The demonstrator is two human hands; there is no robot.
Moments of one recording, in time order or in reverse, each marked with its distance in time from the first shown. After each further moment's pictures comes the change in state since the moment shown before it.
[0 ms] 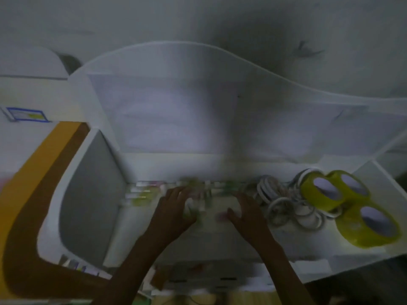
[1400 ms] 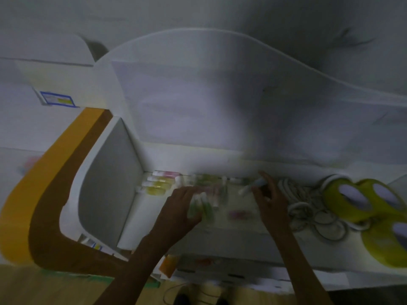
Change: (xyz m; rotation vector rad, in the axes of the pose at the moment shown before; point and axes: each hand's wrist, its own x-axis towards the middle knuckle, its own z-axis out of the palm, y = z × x) left_hand -0.022 -0.003 0.000 -0.084 0.037 -0.112; right_hand 0.028 0.001 -0.013 0.595 0.274 0.104
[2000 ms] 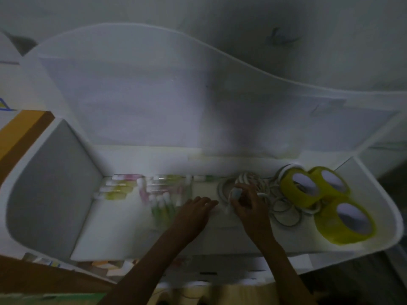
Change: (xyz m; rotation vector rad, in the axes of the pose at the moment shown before) left_hand 0.041 0.073 0.107 0.189 -0.102 0.402; right_hand -0.022 0.025 -0.062 -0.073 -0.086 -0.127
